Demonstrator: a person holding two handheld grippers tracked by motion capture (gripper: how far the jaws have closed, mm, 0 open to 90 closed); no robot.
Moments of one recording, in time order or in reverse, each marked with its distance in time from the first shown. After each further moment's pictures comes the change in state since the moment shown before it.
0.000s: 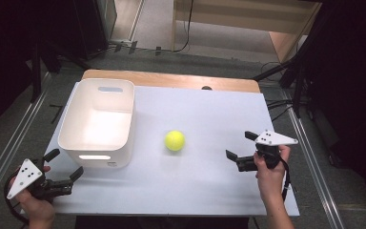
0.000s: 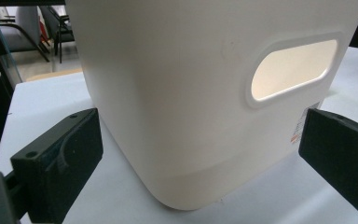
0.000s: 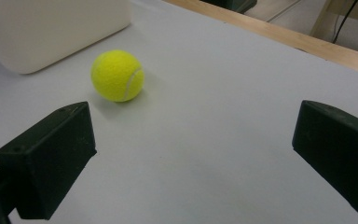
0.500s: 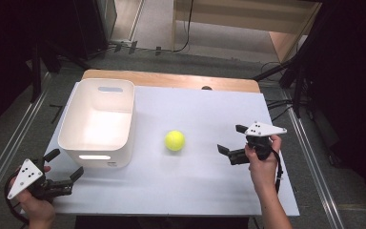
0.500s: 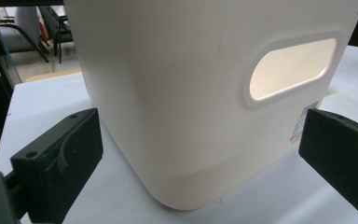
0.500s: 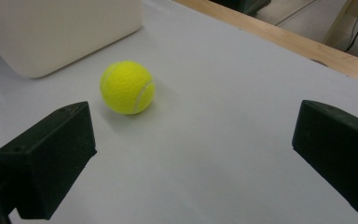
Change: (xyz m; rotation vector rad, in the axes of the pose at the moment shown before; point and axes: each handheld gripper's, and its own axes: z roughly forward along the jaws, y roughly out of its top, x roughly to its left) left arm 0.000 0.000 0.000 0.002 0.000 0.004; right arm 0.004 0.024 0.020 0.026 0.036 -0.039
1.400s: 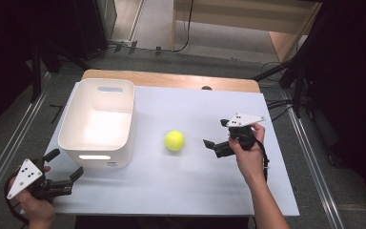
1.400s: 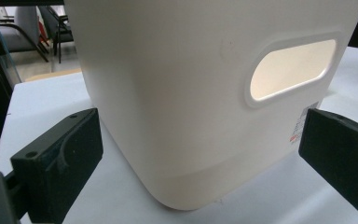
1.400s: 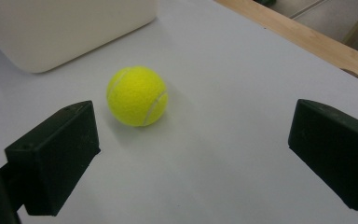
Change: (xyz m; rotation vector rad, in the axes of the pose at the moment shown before) left arm 0.000 0.000 0.000 -0.002 -0.004 -0.002; right arm 0.009 0.027 0.036 0.078 0.053 -0.057
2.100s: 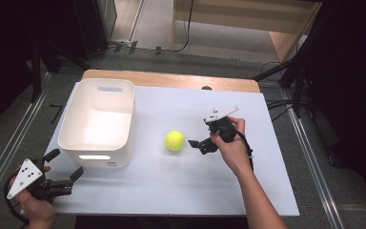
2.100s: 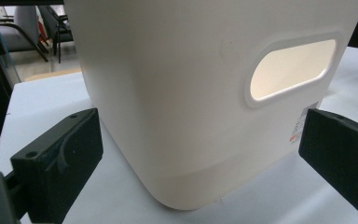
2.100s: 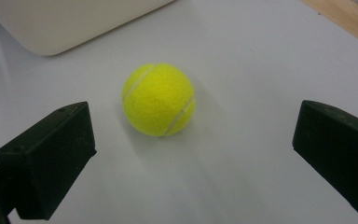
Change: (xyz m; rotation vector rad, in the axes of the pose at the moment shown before) left arm 0.000 0.000 0.000 0.003 0.001 -0.002; right arm 0.008 0.025 0.046 0.132 0.096 -0.054
